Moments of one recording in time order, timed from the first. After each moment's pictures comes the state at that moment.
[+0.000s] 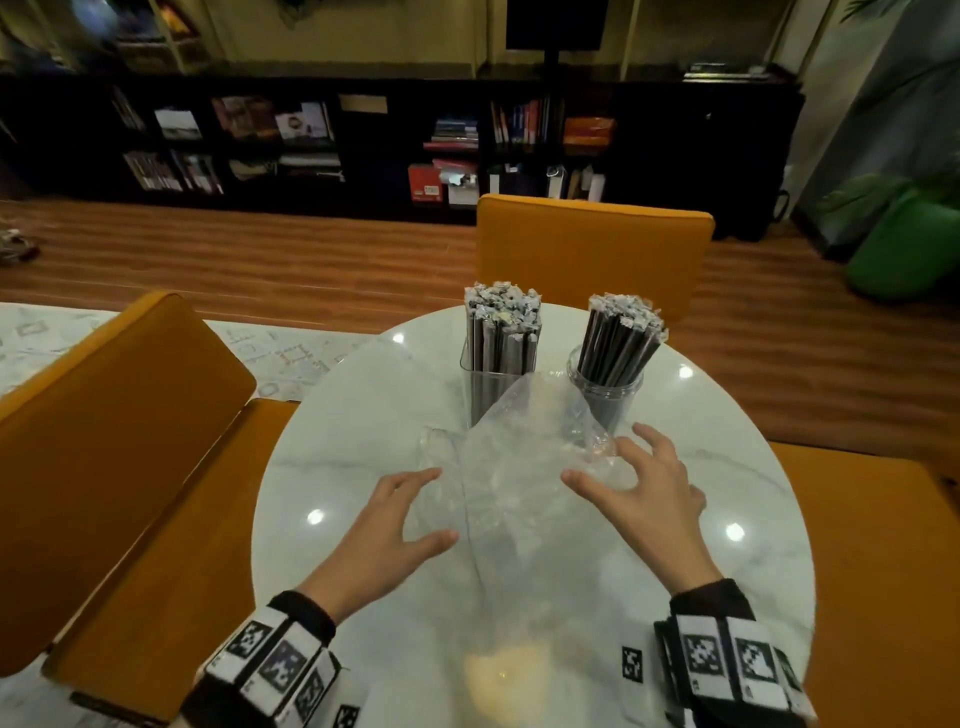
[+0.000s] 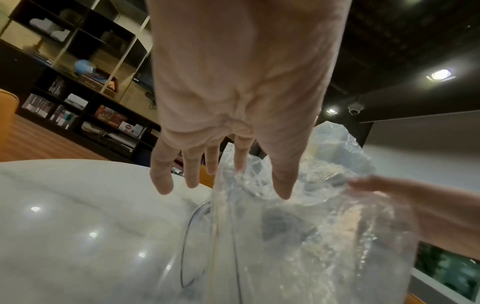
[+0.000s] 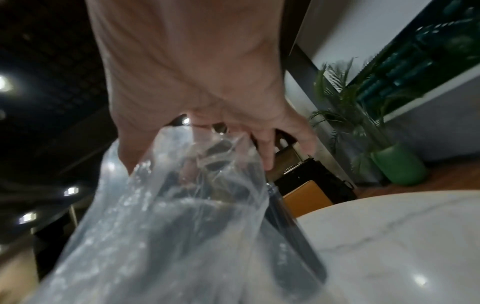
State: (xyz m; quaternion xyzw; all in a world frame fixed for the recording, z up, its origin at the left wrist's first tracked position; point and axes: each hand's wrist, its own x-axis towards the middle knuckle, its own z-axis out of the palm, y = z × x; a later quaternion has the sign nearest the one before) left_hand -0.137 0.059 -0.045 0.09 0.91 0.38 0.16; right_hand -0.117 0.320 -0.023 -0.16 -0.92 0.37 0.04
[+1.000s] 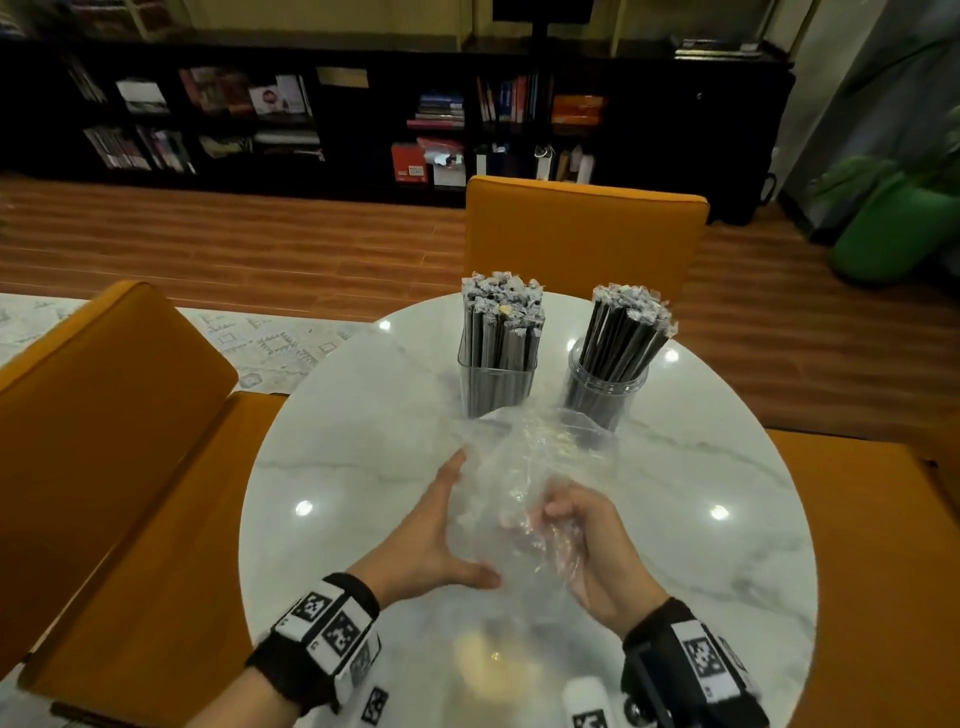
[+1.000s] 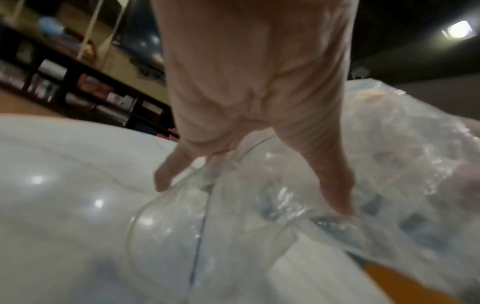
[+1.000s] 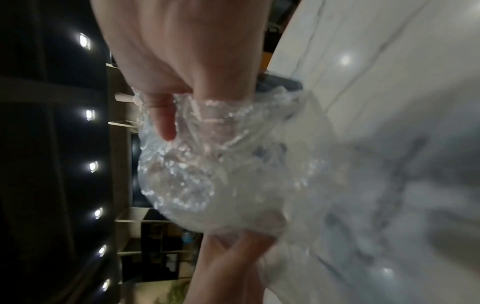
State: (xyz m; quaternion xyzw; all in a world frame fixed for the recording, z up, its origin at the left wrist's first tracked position) left_hand -0.167 0.080 -0.083 0.14 0.85 0.44 0.26; right_hand -0.124 0.268 -0.044 -0.18 -0.43 0.87 -0.13
